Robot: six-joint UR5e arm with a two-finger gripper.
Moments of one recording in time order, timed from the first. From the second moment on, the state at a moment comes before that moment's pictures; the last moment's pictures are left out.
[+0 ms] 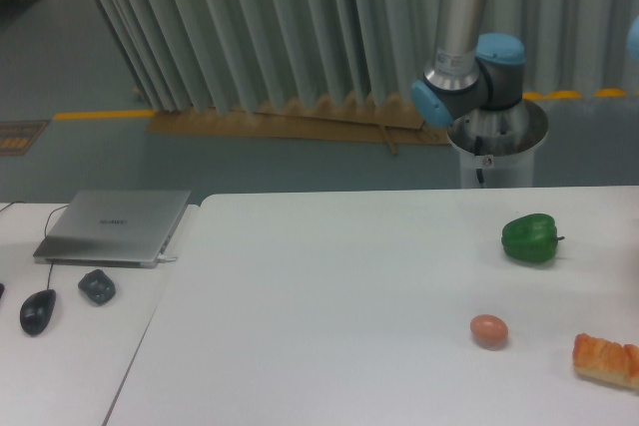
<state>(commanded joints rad) 2.87 -1.84 -1.54 -1.15 1.58 1.47</state>
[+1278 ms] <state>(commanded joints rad) 2.93 -1.90 -1.58 -1.14 1.58 1.49</state>
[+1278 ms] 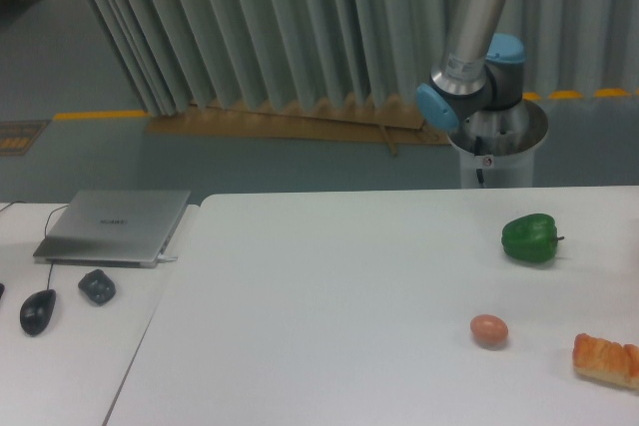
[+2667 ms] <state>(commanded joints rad) 2.54 -1.86 -1.56 -1.13 1.58 1.14</state>
